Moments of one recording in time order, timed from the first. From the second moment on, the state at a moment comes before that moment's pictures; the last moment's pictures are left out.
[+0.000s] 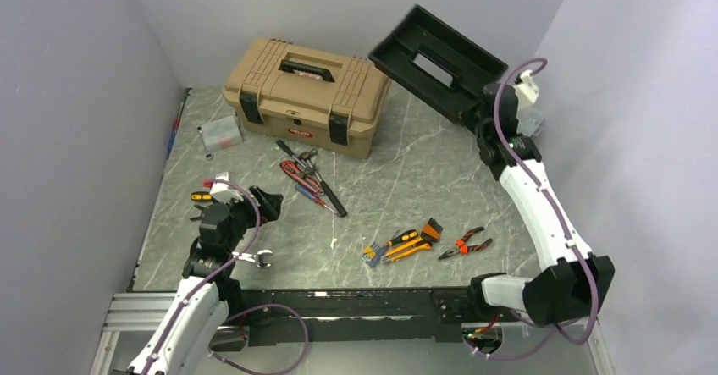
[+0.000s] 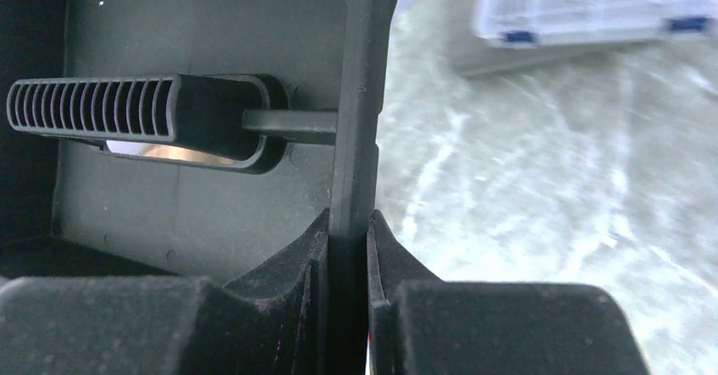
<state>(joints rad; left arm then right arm) -0.16 0.50 0.16 0.06 0.08 -0.51 0.19 1.29 1.27 -0.32 0.31 0.79</state>
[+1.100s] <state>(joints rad) -0.16 0.51 0.16 0.06 0.08 -0.51 0.04 1.36 0.70 -0.28 0.27 0.87</state>
